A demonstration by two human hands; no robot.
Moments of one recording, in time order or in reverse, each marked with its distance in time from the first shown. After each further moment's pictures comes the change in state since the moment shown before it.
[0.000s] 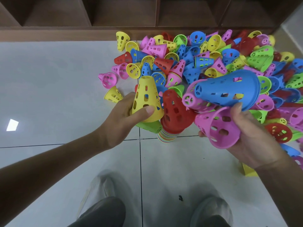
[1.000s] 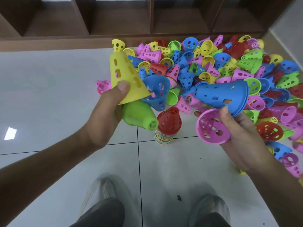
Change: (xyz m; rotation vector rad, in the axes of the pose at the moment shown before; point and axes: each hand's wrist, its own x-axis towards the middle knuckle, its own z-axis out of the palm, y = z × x) left_hand -0.010 0.052 -0.005 -0.485 0.059 0.039; right_hand -0.011 0.008 -0.004 -0.119 0.159 -0.135
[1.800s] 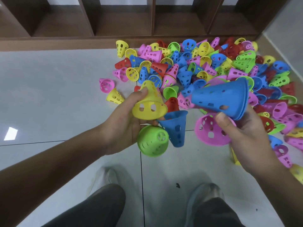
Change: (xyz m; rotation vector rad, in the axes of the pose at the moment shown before) left_hand -0.039 0.002 0.025 -0.181 -0.053 -0.527; right_hand -0.051 -0.018 0.013 -0.277 0.074 -0.250
